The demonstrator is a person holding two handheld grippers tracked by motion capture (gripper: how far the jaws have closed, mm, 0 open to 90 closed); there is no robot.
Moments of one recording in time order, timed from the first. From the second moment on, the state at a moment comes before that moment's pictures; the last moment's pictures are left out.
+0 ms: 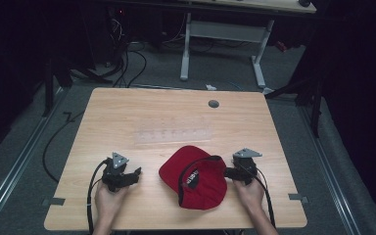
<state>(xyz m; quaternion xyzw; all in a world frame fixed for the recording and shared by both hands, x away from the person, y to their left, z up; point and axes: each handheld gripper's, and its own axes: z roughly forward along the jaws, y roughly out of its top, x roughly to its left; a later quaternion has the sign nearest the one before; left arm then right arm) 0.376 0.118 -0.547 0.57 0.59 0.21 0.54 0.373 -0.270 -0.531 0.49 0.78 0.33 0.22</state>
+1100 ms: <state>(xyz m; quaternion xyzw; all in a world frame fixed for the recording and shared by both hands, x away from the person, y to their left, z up) 0.376 0.118 -0.547 0.57 0.59 0.21 0.54 0.366 -0.279 -0.525 0.52 0.76 0.35 0.21</state>
